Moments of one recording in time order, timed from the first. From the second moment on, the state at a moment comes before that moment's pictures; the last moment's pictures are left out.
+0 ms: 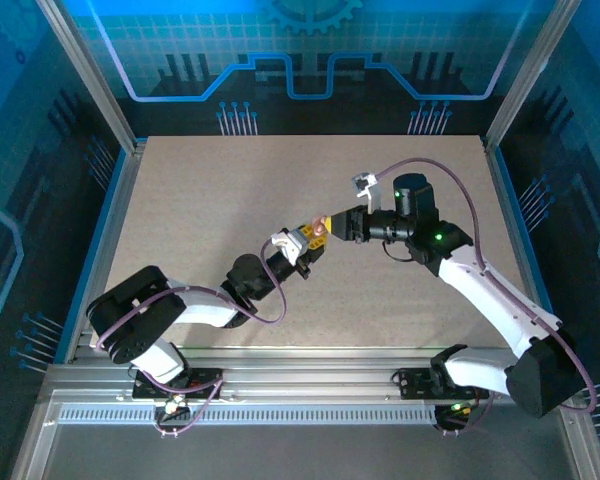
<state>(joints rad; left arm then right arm) -0.81 1.58 0.48 1.27 -0.02 0.08 0.45 1.21 1.00 -0.26 -0.64 0.40</state>
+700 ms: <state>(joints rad) -0.81 1.58 0.48 1.28 -0.02 0.08 0.44 1.26 1.02 -0.25 -0.66 0.41</state>
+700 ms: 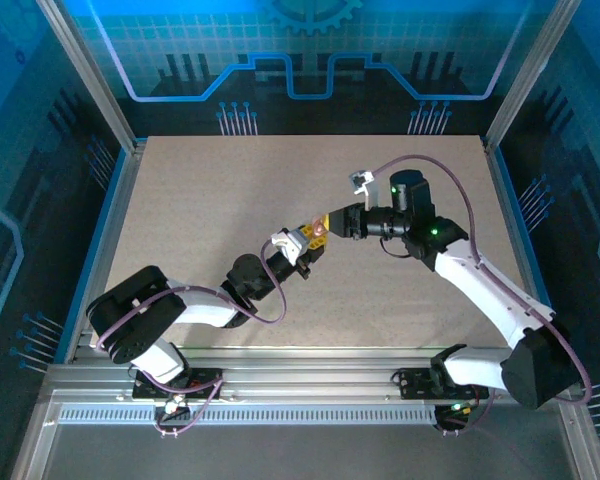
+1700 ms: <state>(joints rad) -0.81 1.56 0.47 1.27 -0.02 0.10 0.44 1.24 1.03 -0.30 -0.66 0.40</state>
